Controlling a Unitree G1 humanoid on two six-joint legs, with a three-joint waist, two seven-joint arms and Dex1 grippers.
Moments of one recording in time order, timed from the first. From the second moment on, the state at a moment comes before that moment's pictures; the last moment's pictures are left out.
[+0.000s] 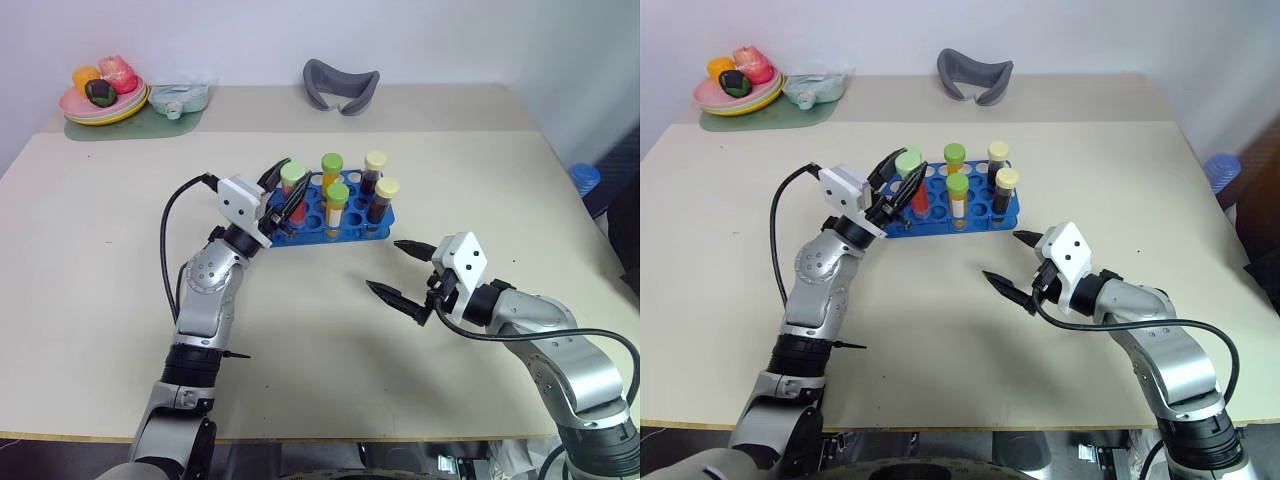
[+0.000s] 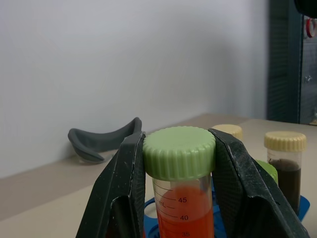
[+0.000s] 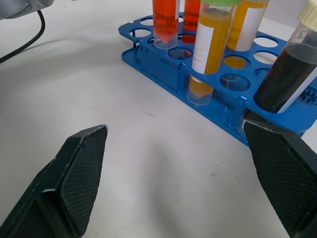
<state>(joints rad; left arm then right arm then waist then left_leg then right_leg) -0.43 0.17 -0.02 0.06 -0.20 -0.19 -0.48 -0.07 -0.61 -0.02 -0.53 0.42 0.52 0.67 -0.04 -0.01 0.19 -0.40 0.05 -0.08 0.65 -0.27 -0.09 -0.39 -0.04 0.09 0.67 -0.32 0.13</state>
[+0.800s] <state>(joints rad) -0.42 0.20 -0.03 0.04 -0.18 -0.19 -0.49 -0.07 -0.60 -0.01 -0.53 0.42 0.52 0.66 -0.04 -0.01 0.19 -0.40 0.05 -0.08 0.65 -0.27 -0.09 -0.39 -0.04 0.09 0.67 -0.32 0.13</state>
